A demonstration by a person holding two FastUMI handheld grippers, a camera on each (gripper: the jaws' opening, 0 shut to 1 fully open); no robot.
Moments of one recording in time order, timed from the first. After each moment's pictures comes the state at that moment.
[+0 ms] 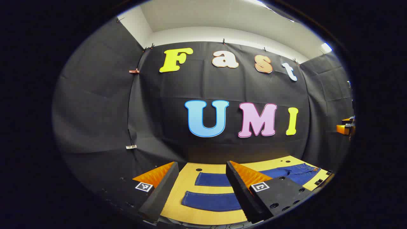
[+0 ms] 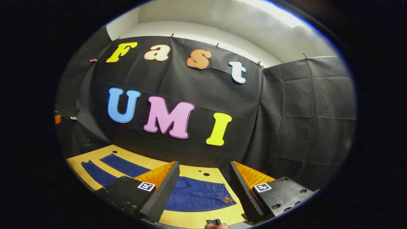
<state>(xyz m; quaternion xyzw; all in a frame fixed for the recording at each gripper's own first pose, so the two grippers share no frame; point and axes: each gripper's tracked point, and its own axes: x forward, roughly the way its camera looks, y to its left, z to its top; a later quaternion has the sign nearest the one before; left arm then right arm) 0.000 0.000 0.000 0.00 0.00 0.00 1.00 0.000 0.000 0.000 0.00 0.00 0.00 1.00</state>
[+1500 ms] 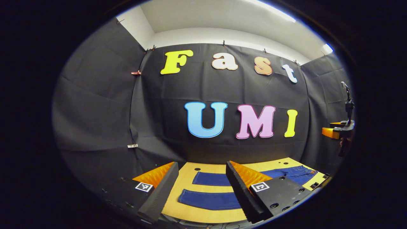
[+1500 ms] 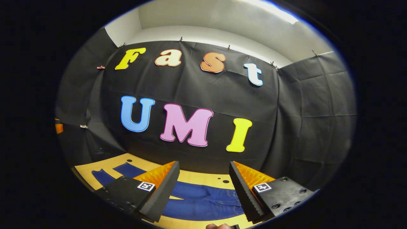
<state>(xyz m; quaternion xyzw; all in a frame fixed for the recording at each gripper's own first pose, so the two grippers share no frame) -0.032 -0.020 0.004 -0.01 0.01 0.03 1.00 0.038 0.082 0.022 0.03 -0.03 0.09 1.00</state>
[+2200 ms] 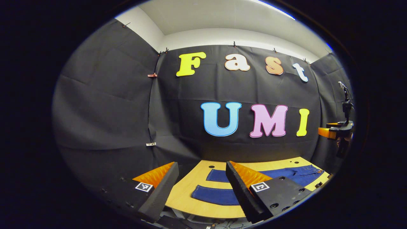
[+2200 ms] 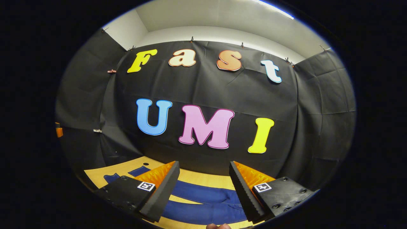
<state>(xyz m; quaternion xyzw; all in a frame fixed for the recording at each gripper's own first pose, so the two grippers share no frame) -0.072 0.006 0.001 -0.01 0.01 0.09 1.00 0.057 0.133 0.023 0.04 -0.03 0.15 0.99</state>
